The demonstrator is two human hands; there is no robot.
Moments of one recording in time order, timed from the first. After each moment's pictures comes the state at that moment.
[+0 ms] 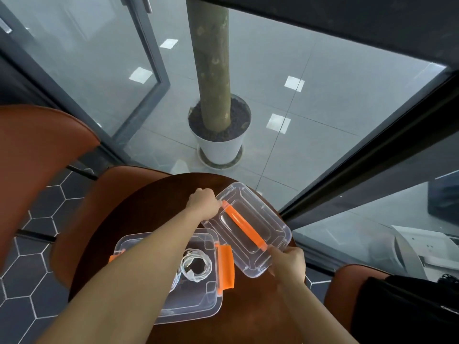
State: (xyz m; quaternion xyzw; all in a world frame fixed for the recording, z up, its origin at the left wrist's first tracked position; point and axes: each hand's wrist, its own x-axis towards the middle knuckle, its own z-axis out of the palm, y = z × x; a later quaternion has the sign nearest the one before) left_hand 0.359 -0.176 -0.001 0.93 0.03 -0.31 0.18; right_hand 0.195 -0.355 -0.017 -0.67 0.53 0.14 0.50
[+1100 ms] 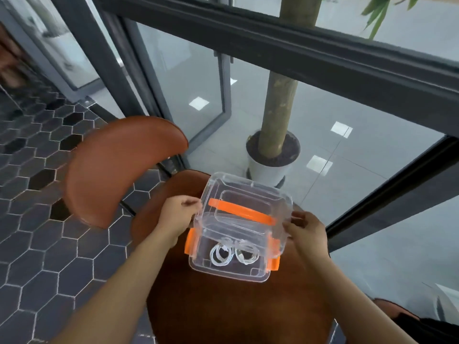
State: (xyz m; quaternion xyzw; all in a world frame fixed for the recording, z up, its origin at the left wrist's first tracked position) left_hand 0.216 0.005 0.151 0.77 0.27 -0.08 0.57; right_hand 0.208 -0.287 0.132 -0.79 0.24 0.07 0.56
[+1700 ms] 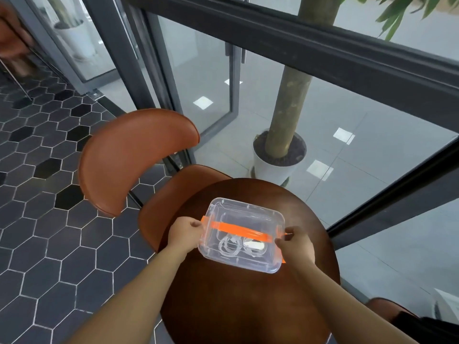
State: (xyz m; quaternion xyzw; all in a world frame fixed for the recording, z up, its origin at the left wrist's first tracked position) left_hand 0.159 0.022 0.098 0.81 0.32 -0.14 0.46; right_hand 0.179 -0.253 0.085 -0.88 0.21 0.16 0.38
